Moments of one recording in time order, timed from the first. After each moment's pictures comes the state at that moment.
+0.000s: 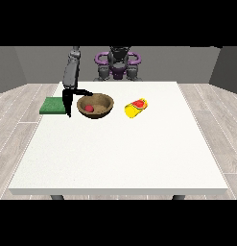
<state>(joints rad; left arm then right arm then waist) -1.06 0.57 0.47 -1.02 0.59 -0.41 0.22 -0.67 -0.32 -0.32 -0.65 -0.17 0.13 -0.46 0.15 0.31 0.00</state>
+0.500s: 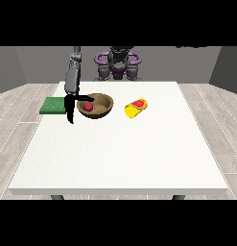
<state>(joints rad) -1.06 0.59 0.46 -1.12 0.65 -0.37 0.27 -0.72 -0.34 -0.36 -0.51 -0.19 0.15 -0.52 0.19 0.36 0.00</state>
